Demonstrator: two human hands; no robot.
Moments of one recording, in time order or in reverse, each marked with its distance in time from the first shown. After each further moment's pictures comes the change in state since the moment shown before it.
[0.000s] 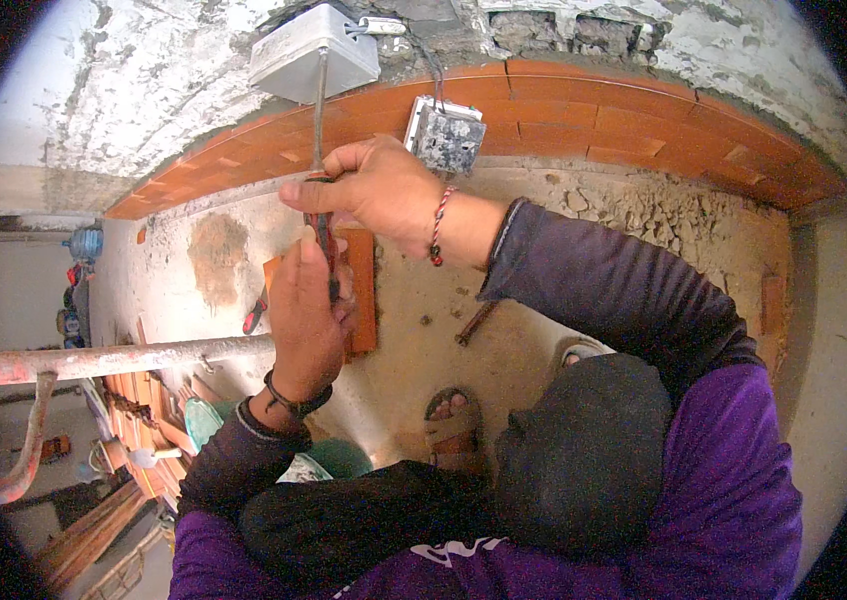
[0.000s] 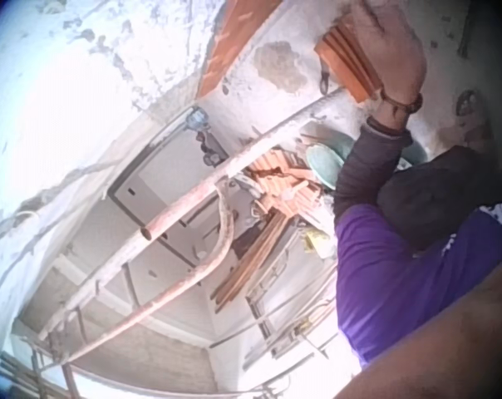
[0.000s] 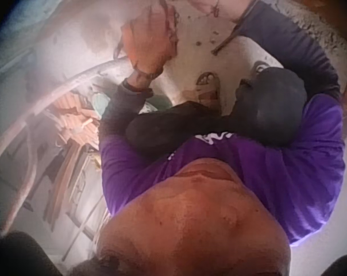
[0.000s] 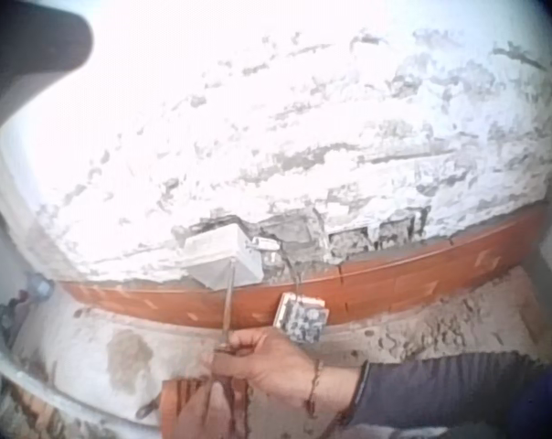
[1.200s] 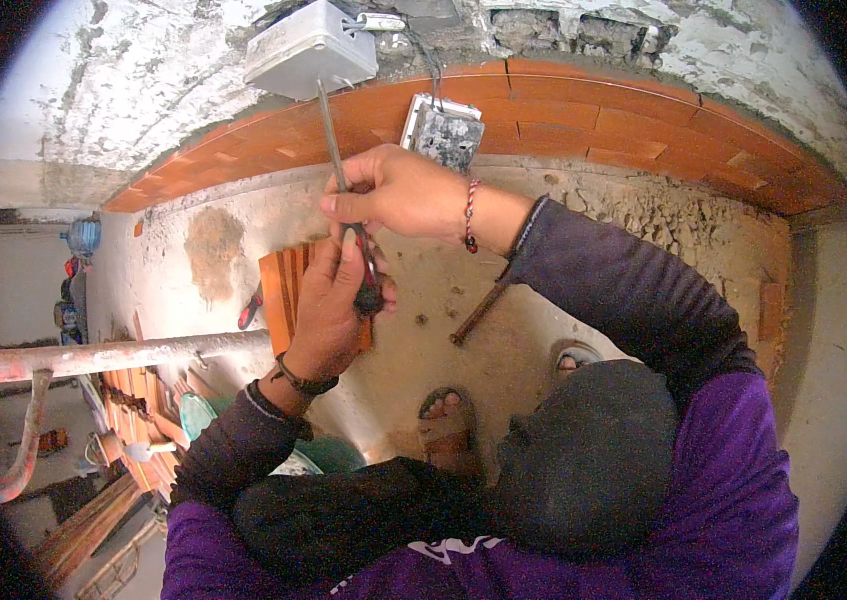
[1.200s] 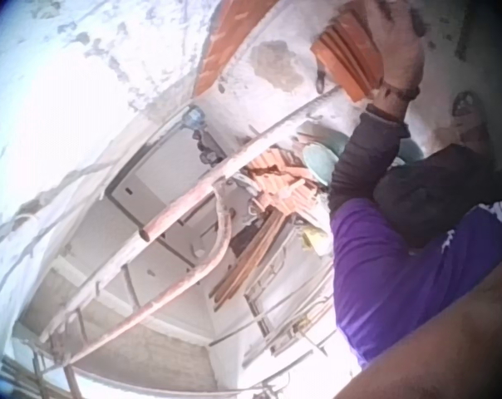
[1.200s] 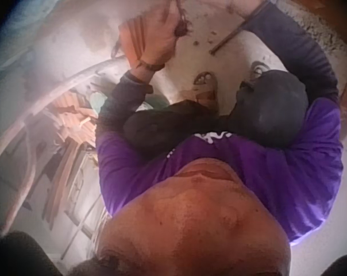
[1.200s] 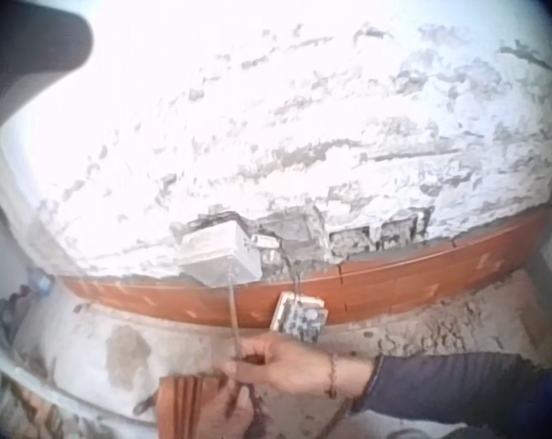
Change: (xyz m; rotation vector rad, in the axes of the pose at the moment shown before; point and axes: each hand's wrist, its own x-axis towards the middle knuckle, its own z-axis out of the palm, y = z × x) left_hand 0.015 -0.024 0.005 -0.179 -0.171 -0.089; right_hand 0.001 0.018 -0.029 -0.039 -0.267 -0.067
